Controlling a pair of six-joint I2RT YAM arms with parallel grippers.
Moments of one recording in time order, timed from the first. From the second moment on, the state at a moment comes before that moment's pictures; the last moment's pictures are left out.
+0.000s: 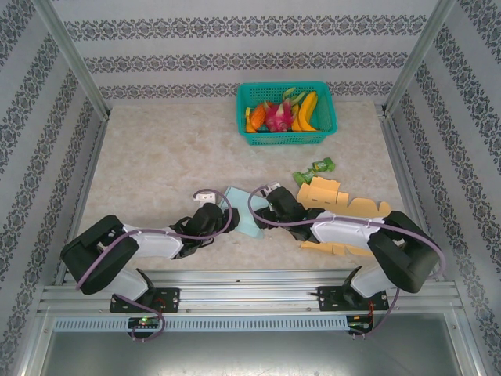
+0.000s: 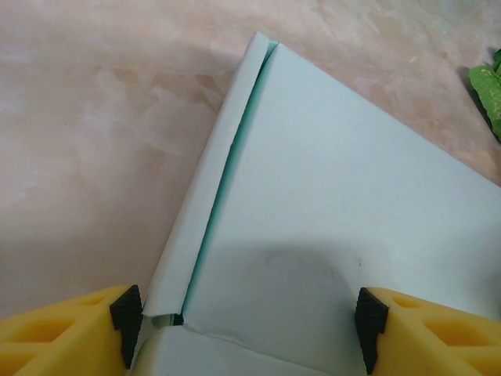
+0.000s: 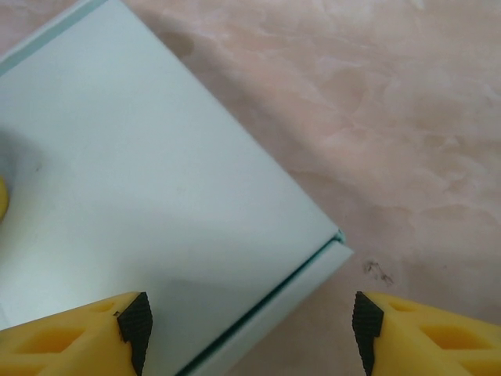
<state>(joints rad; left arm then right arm) -0.77 1.49 0.41 0.38 -0.25 -0.79 0.79 1.45 0.62 0.00 0.12 0.33</state>
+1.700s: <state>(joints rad) -0.77 1.48 0.41 0.38 -0.26 -0.79 1.09 1.33 0.40 0.20 0.19 0.89</state>
